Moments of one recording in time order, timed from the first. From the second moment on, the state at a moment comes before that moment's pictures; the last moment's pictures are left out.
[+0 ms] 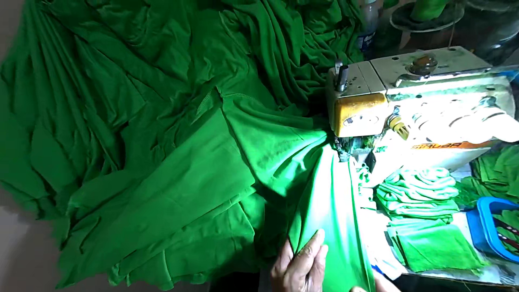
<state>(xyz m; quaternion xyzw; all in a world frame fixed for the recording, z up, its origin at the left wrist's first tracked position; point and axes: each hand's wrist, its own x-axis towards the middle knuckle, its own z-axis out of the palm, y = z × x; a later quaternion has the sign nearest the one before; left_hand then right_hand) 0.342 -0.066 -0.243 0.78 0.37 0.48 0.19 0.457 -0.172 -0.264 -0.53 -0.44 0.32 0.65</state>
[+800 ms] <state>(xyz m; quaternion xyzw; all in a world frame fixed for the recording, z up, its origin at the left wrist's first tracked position) 0.417 0.088 -0.203 0.78 0.46 0.37 0.21 0.495 -0.062 -0.256 -0.51 -0.42 0.16 0.73</state>
